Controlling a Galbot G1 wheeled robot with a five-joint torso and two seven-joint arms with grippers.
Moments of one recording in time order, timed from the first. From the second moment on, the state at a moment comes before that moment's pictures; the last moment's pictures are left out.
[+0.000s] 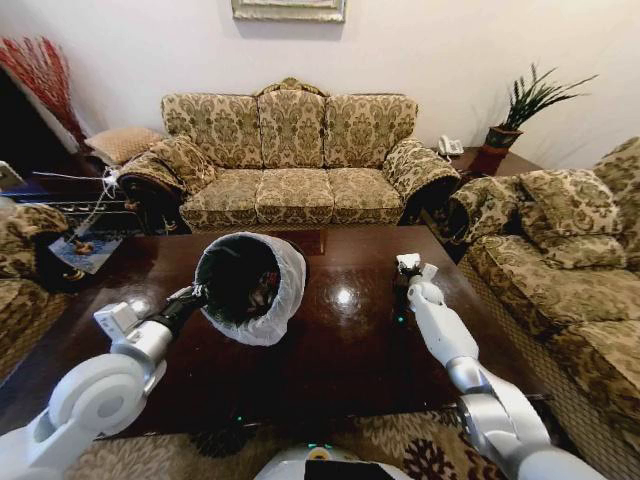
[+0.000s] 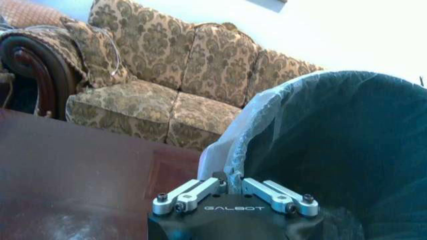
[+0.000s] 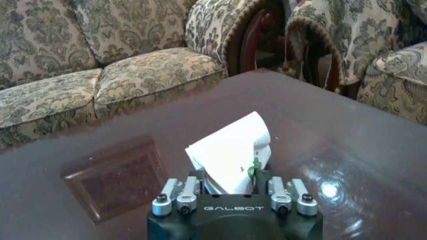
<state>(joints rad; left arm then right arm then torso) 1.79 -0.65 -0.95 -2.42 -1.31 0.16 -0.43 -0.43 1.30 0.36 0.74 0.58 -0.15 0.14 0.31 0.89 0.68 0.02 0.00</state>
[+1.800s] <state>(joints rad) 1.81 -0.52 -1.00 -2.44 -1.38 0.19 -0.60 -0.74 1.14 -0.23 2.12 0.43 -0.13 -0.19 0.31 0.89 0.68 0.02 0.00</state>
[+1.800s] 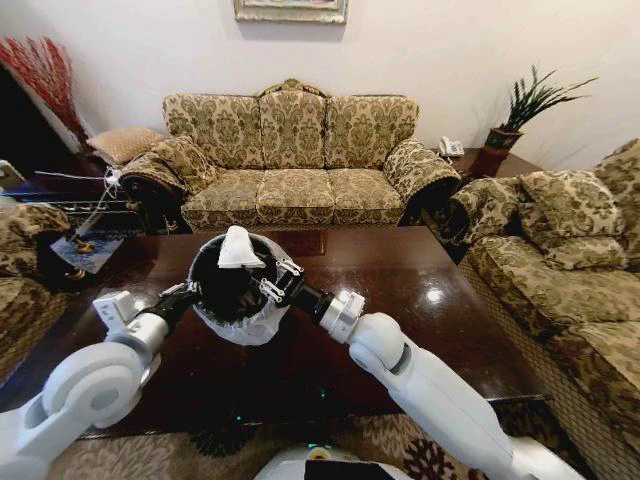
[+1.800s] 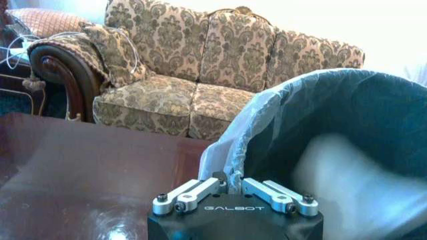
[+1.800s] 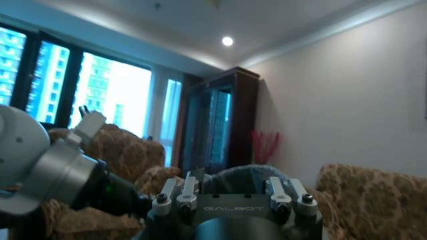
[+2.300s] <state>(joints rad) 1.86 -0.73 -1.20 -2.39 -1.36 0.18 -0.61 -1.04 1.15 0.26 2.32 0.48 -0.10 -0.10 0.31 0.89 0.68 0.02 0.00</state>
